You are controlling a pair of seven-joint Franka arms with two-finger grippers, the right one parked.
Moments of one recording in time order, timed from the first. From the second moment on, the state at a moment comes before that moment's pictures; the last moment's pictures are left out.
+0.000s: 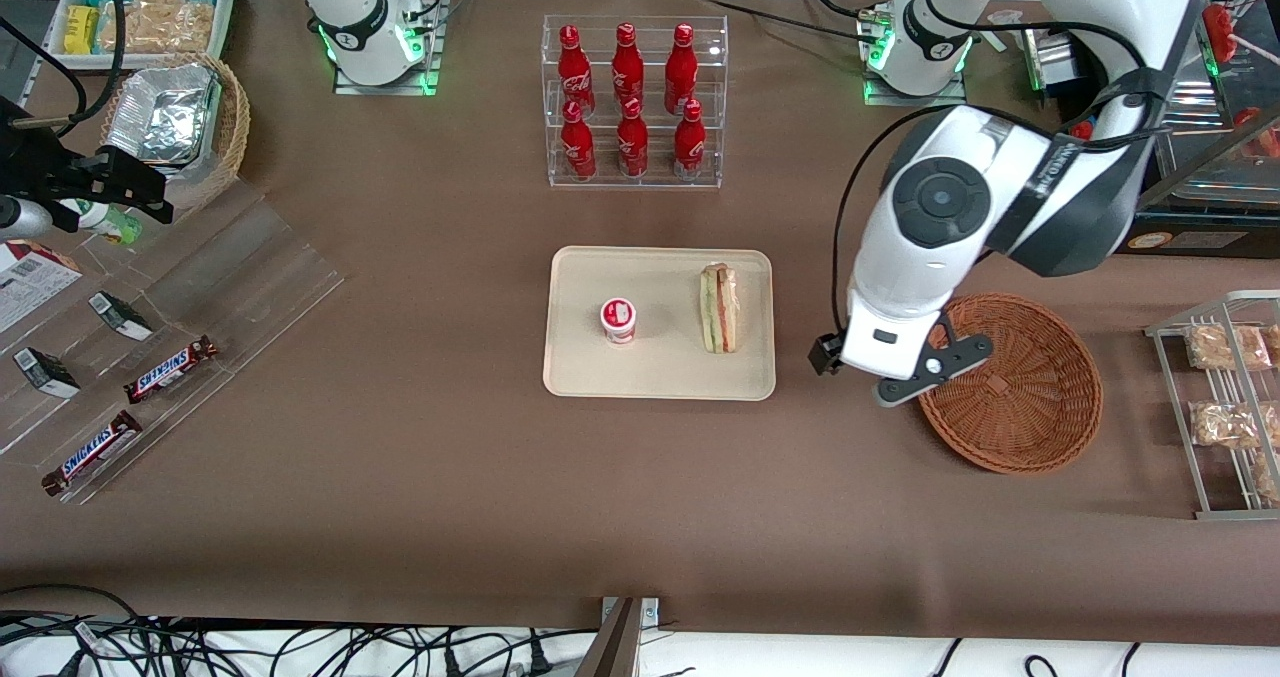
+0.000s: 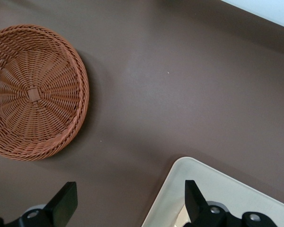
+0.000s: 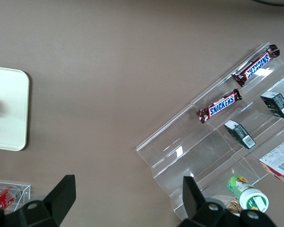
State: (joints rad) arm 0.06 0.55 -0.60 -1.36 0.44 1.80 -1.05
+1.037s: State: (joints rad) arm 0.08 0.33 -0.35 -1.38 0.09 1.66 -0.61
